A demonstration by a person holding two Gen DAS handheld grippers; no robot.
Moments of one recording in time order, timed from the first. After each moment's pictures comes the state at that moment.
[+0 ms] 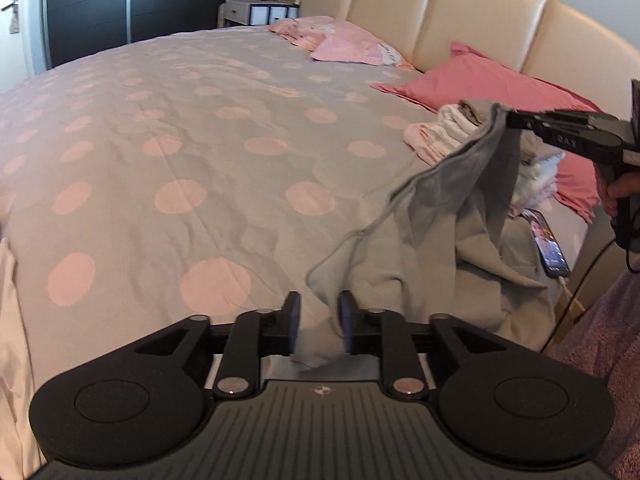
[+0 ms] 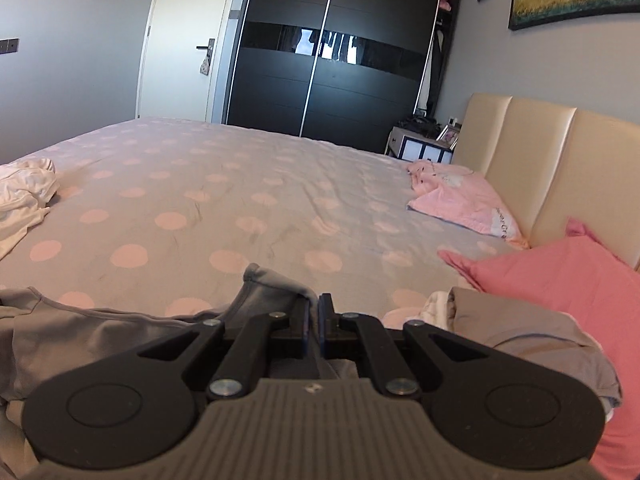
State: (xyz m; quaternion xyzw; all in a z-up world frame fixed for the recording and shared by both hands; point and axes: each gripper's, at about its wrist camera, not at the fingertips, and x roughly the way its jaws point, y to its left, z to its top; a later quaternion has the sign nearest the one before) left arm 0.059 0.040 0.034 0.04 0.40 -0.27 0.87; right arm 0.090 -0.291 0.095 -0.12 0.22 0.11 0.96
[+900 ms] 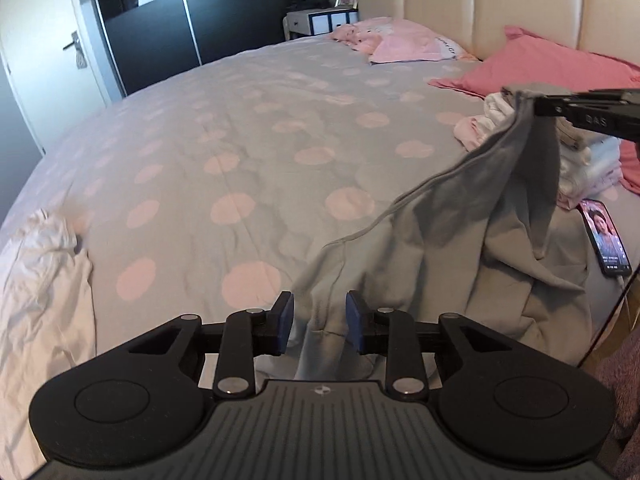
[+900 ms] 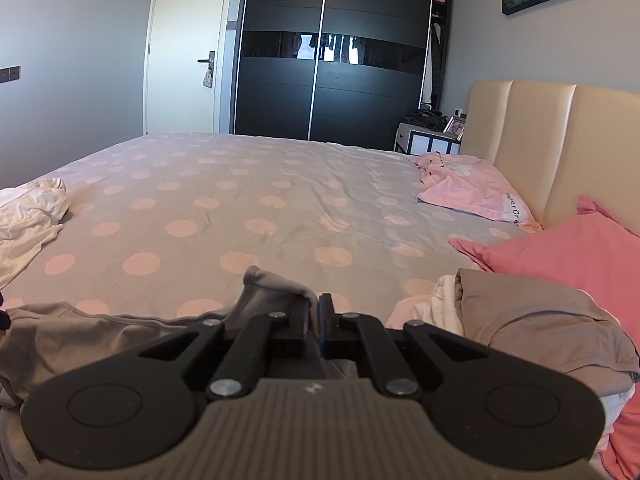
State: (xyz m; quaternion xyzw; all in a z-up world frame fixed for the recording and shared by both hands) left arm 0.010 -0.029 0.049 0.14 0.39 -0.14 0.90; right arm 0.080 -0.311 0.099 -0.08 0.22 0.13 0.96
